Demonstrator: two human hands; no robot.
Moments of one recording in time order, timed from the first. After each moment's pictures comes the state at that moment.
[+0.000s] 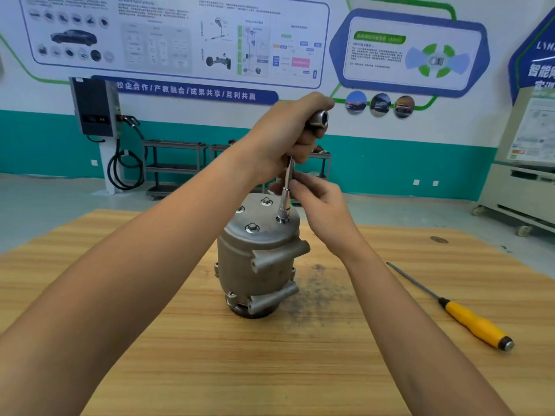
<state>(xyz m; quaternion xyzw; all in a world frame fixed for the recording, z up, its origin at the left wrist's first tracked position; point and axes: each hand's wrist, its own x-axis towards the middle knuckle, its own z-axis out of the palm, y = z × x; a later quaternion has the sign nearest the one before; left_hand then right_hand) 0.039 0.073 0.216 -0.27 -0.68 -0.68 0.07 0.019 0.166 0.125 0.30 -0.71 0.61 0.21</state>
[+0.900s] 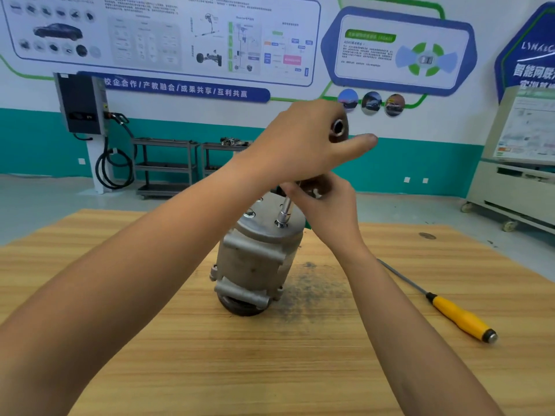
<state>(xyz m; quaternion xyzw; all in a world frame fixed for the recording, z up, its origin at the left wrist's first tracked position) 0.045 0.095 0.211 -0.33 -0.85 -0.22 0.35 0.022 0.183 0.122 0.24 -0.73 0.52 0.37</state>
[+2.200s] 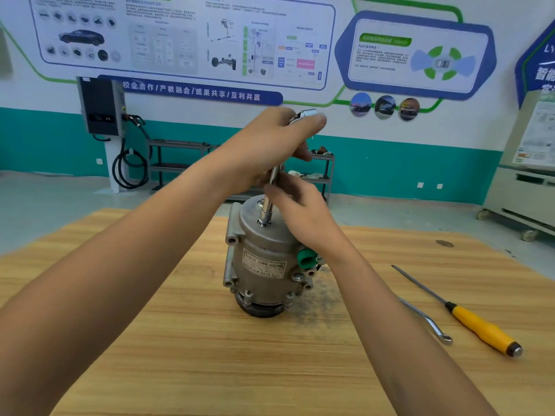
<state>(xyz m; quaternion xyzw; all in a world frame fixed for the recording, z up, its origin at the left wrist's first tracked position) 0.046 0.042 0.206 -0.25 -0.80 -0.52 0.17 0.021 0.136 0.126 0.32 -0.76 0.52 0.21</state>
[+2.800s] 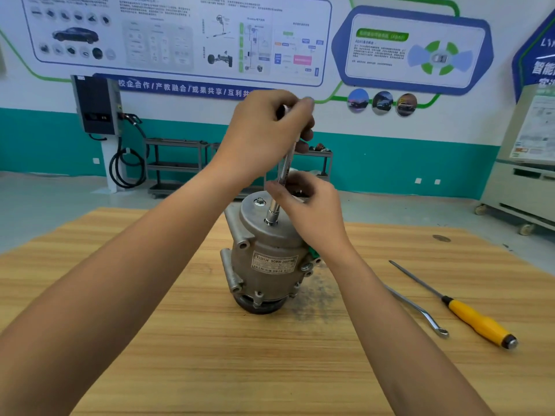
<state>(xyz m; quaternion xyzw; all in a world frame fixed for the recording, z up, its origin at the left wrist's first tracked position) 0.055 0.047 0.203 -0.26 -0.75 -0.51 0.32 0.025 0.146 0.120 0.27 -0.74 0.52 0.32</state>
